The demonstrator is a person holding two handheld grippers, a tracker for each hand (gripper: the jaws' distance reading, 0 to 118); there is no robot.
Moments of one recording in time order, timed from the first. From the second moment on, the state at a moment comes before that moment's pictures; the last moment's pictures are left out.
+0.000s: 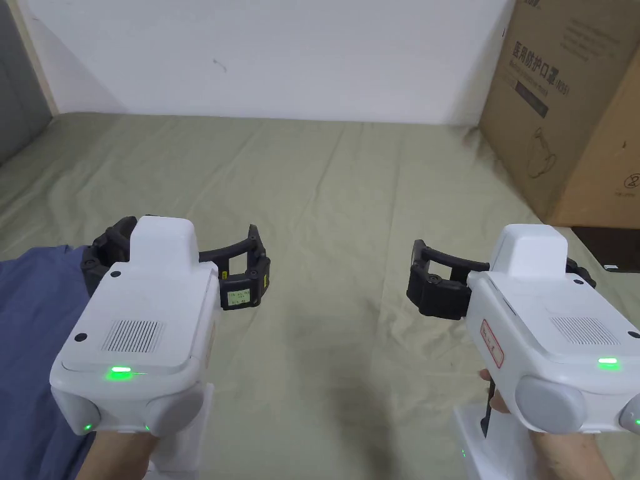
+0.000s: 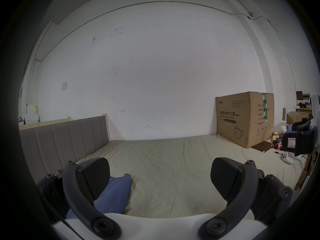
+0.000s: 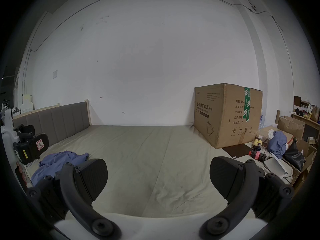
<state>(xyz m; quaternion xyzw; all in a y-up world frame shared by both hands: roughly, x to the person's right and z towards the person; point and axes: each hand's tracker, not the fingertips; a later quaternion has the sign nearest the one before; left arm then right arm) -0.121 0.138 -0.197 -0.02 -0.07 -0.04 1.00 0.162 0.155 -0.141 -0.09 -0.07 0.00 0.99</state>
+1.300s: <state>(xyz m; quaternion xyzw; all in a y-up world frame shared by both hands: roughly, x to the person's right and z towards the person) -0.107 0.144 -0.200 -0.01 -0.09 -0.06 0.99 0.154 0.166 -0.138 -0.07 -0.06 0.01 1.00</state>
